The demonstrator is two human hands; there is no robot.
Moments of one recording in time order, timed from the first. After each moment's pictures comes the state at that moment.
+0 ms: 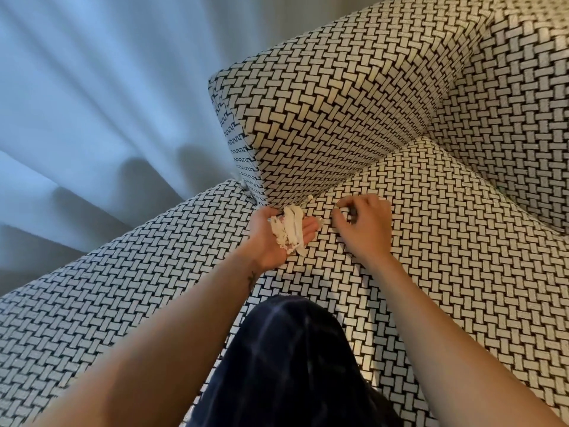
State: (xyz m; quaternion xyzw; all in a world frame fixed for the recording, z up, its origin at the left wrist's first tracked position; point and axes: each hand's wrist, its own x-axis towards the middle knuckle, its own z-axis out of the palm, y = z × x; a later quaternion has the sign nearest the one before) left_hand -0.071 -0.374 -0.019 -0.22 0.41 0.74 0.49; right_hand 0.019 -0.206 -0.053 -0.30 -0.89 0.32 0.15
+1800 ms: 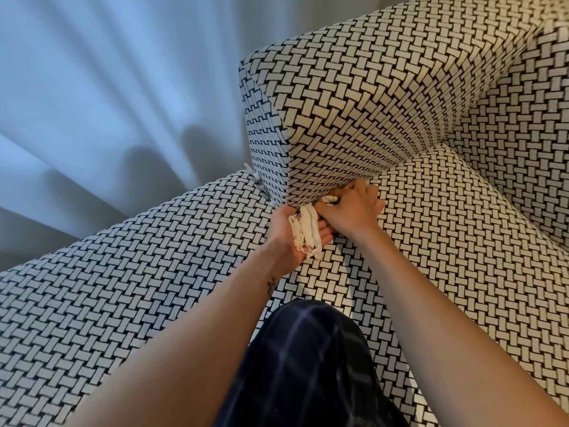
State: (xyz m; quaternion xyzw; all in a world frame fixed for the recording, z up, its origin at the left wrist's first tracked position) left_hand -0.069 -0.370 -0.013 -0.27 0.43 0.73 0.46; right_hand -0.050 -0.233 -0.032 -0.31 -0.93 0.21 -0.03
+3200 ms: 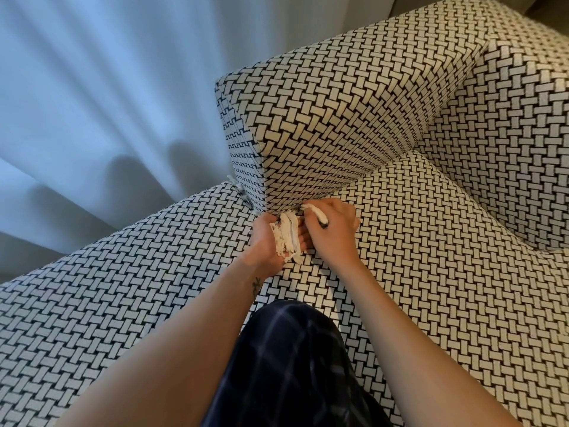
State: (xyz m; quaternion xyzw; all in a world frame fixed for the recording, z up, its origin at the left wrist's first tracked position) left_hand -0.069 -0.367 -0.013 -0.25 0.48 0.72 0.44; right_hand -0.008 -0.251 -0.038 -0.25 -0.87 0.39 0.16
